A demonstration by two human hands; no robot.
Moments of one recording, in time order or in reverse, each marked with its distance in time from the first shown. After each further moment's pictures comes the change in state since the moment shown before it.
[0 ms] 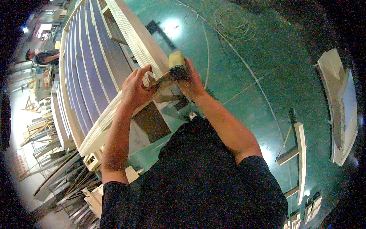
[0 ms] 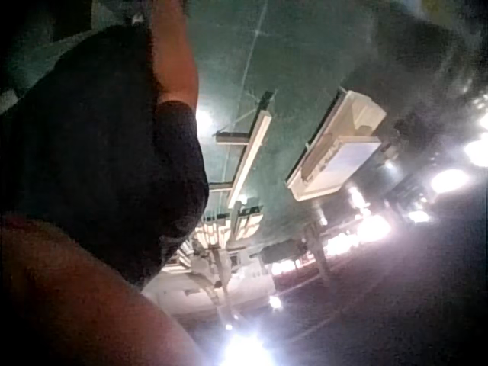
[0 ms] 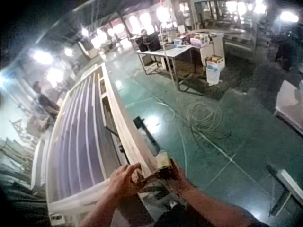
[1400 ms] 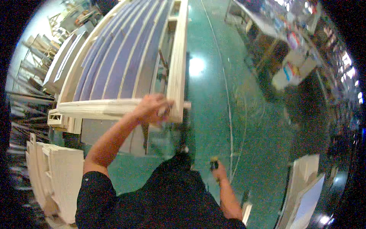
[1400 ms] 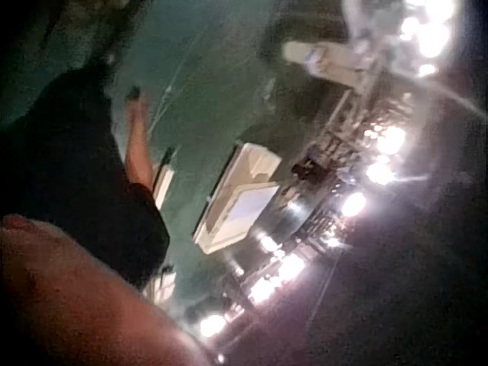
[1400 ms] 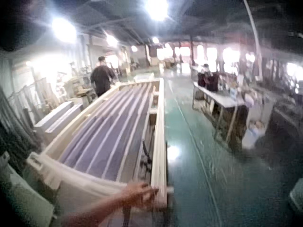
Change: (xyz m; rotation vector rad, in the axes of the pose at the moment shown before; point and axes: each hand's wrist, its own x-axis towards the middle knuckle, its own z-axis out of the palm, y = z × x) left_hand -0.002 -0.010 0.019 -0.009 0.063 0.026; right_hand -0.114 0.136 -0.331 -0.991 -0.327 0.449
